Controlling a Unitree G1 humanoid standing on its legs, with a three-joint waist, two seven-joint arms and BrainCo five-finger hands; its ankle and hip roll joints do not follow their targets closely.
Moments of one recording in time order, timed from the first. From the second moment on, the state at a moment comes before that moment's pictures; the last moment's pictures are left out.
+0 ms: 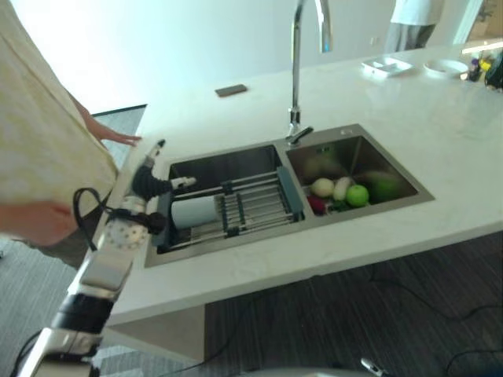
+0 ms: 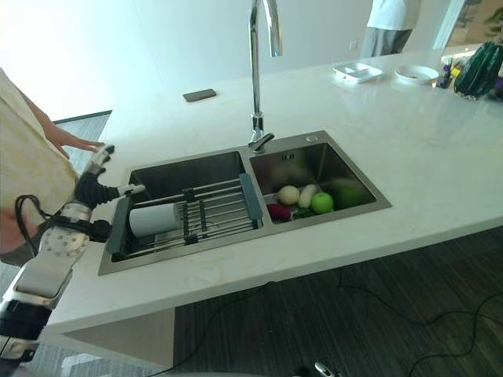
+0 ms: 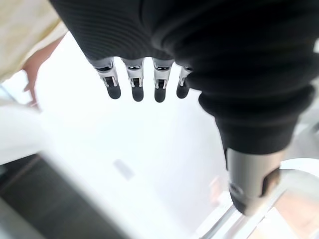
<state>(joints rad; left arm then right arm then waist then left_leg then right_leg) -0.14 0.67 0.00 -0.10 -0.02 0.03 0.22 0.18 -0.23 -0.01 1.13 0.49 0.01 0.20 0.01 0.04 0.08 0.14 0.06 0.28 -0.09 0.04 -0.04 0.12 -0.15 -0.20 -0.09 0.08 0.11</state>
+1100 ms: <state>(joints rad) -0.04 0.53 0.08 -0.22 -0.15 -0.41 0.21 0.19 -0.23 0.02 1.15 0.45 0.01 0.20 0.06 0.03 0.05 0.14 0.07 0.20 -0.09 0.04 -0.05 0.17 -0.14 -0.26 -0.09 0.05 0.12</state>
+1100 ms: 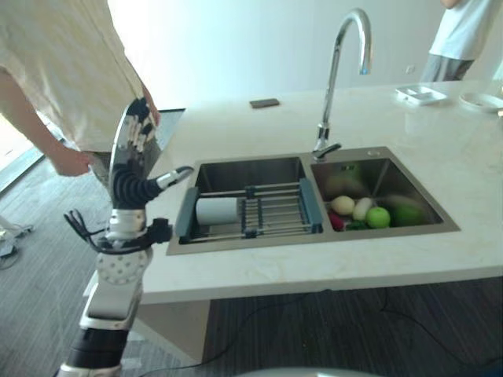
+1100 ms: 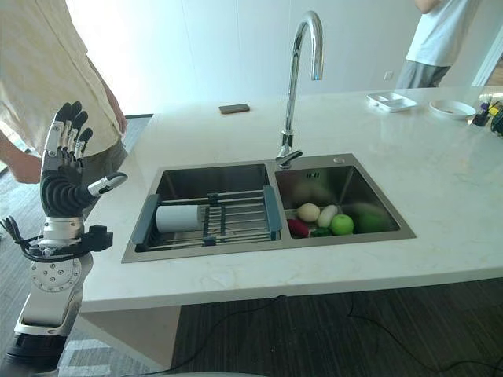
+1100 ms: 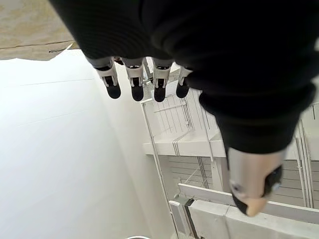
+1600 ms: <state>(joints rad) -0.04 0.68 0.08 -0.15 0.07 -0.26 0.14 0.22 -0.25 -0.01 1.15 0.44 0.02 0.20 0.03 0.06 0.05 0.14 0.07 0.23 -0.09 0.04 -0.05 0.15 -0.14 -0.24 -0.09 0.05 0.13</state>
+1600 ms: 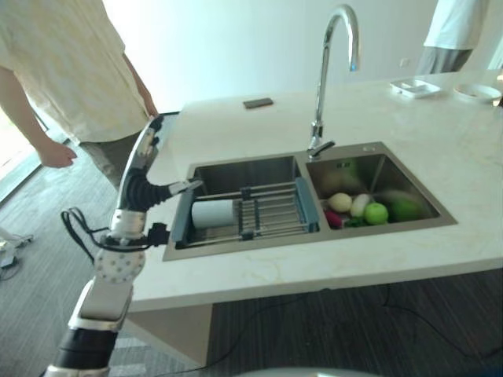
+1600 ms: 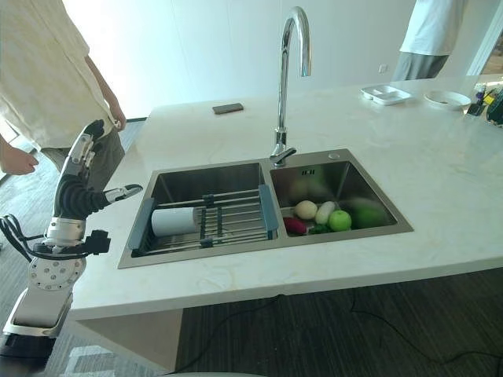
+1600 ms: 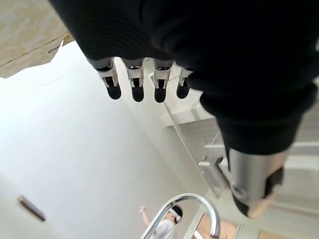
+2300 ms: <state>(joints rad) -0.15 0.92 -0.04 0.20 0.14 -0.07 -0.11 0.19 -0.46 -0.02 1.14 0.41 0.04 0.23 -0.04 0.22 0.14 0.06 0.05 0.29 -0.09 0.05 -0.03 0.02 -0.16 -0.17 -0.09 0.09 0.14</state>
